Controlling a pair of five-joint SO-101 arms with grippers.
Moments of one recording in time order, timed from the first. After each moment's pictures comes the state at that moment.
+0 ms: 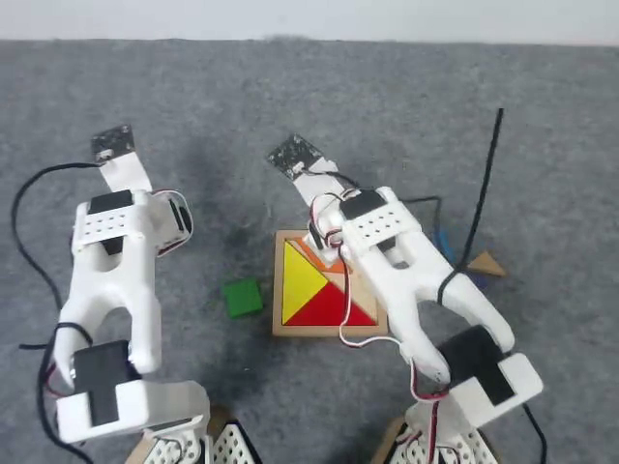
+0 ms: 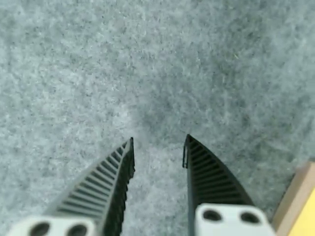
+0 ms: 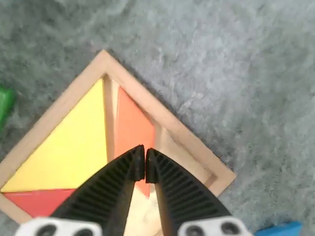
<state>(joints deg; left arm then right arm) -20.6 -3.4 34.0 57.6 13.3 -31.3 2.5 22.9 52.3 15.9</state>
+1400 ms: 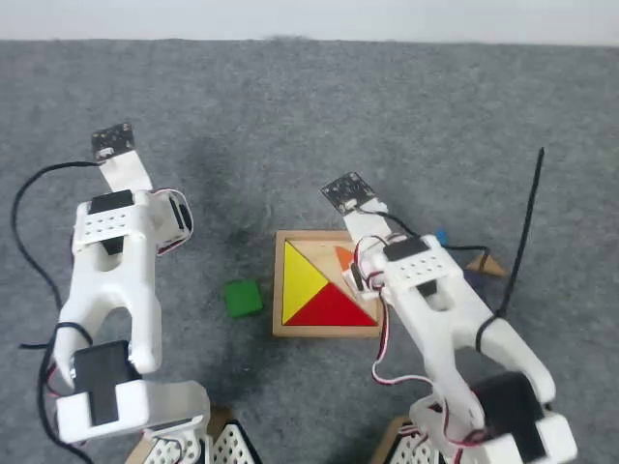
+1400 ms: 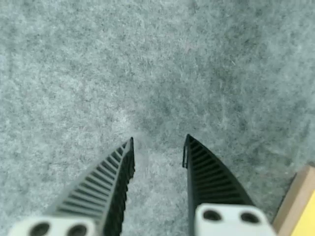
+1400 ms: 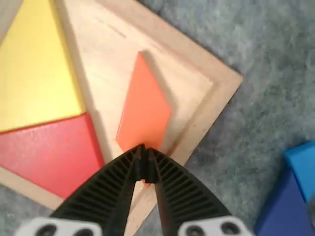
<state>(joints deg) -20.4 -3.4 34.0 56.5 13.3 -24.7 -13.2 50.3 46.1 11.6</state>
